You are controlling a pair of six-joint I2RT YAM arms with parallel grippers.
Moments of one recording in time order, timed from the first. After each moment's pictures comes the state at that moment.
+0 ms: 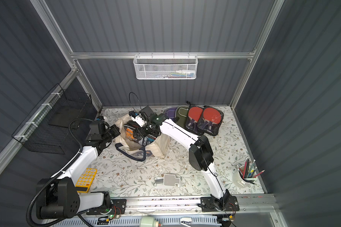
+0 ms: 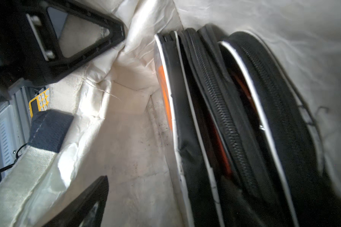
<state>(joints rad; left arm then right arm) -0.03 1.29 0.85 -0.12 0.13 -0.53 0.83 2.20 2.11 -0.77 -0.29 0.03</state>
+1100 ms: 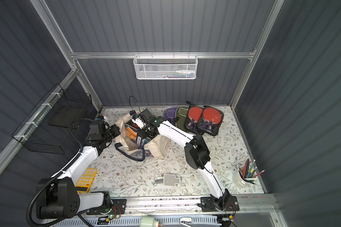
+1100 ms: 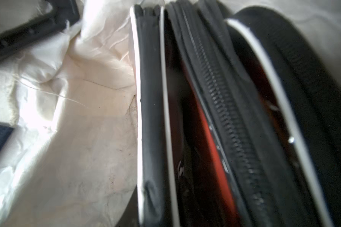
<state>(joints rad) -0.03 1.29 0.84 -0.11 0.12 -0.53 0.83 2.27 2.09 -0.68 -0.24 0.02</state>
